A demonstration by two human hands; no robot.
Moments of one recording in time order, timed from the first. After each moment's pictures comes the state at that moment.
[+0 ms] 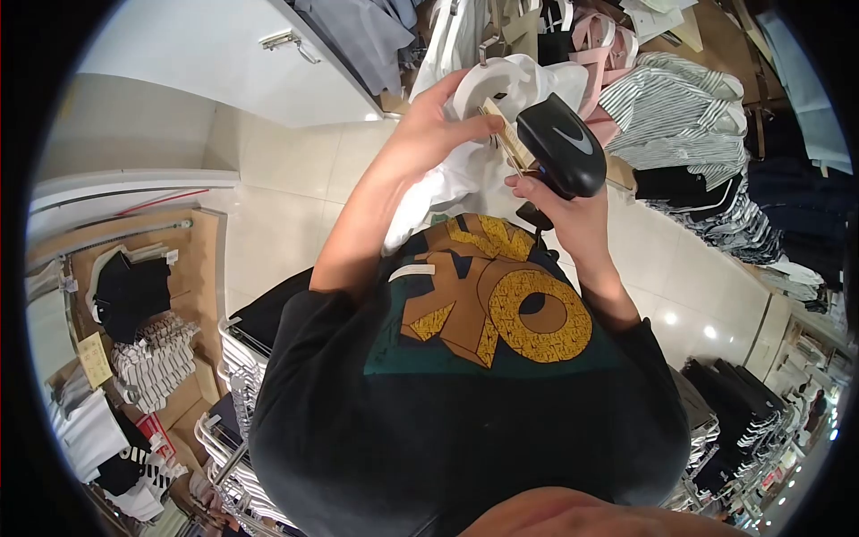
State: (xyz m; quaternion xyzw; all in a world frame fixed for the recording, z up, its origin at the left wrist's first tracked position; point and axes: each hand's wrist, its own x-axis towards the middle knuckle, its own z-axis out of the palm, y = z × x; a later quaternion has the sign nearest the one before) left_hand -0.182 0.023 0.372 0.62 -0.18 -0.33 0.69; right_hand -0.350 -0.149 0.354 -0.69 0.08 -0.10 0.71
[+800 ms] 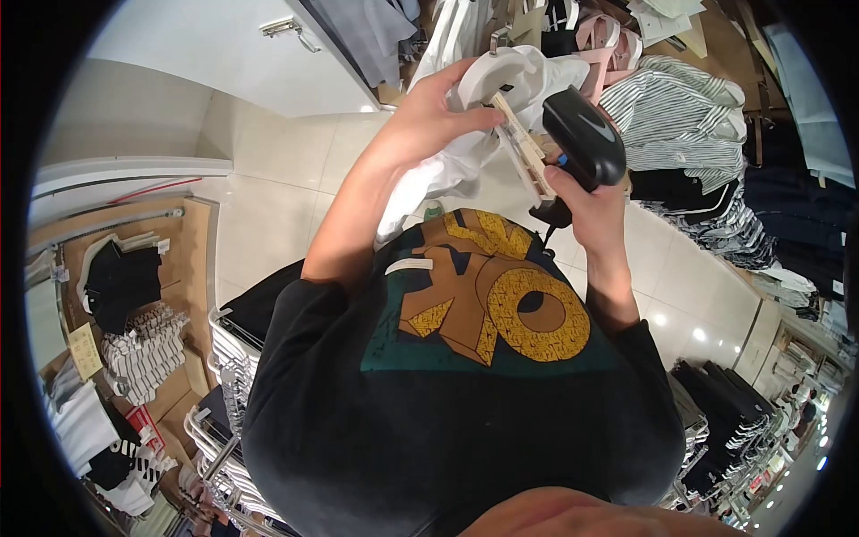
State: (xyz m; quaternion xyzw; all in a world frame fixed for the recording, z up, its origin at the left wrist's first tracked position) left_hand -0.180 0.027 0.378 0.63 -0.23 -0.30 0.68; right_hand -0.349 -0.160 0.370 -0.66 0.13 -0.12 0.73
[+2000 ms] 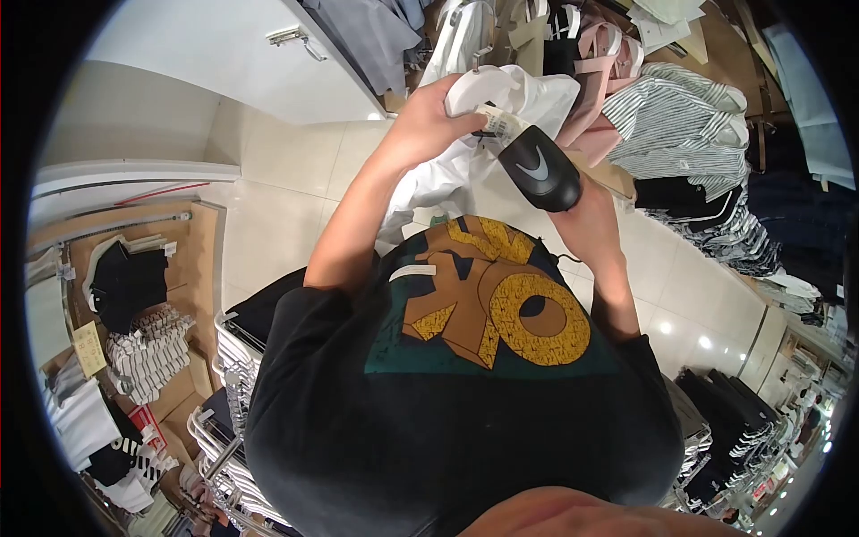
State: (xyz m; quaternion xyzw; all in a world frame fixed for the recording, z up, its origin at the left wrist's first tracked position) left_hand -0.160 0.026 0.342 0.72 -0.24 -0.22 0.61; right_hand -0.357 -0.178 0.351 -0.92 0.09 -0.08 0.37
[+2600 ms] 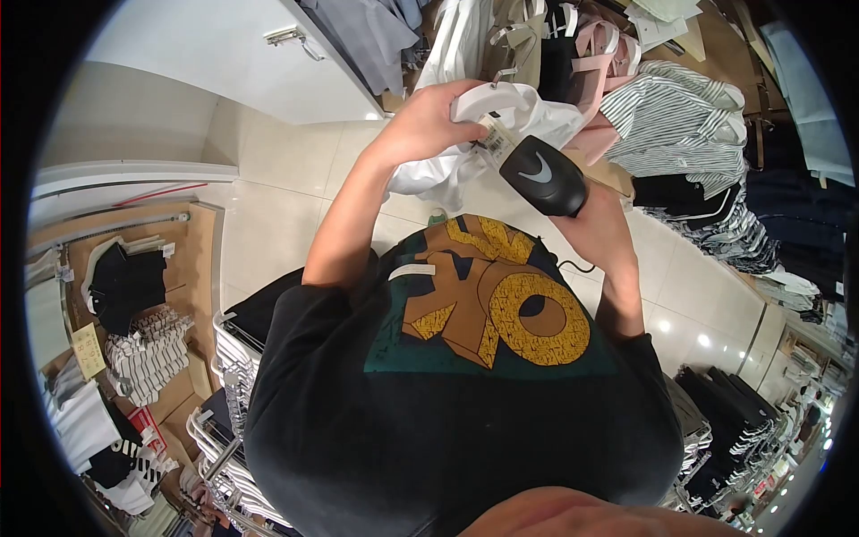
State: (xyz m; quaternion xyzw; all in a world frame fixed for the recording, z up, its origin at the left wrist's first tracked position) left_hand -0.155 0.030 0.353 0.76 -0.33 -0.25 0.50; right_hand -0.362 -0.182 0.381 -0.90 0.10 0.00 0.42
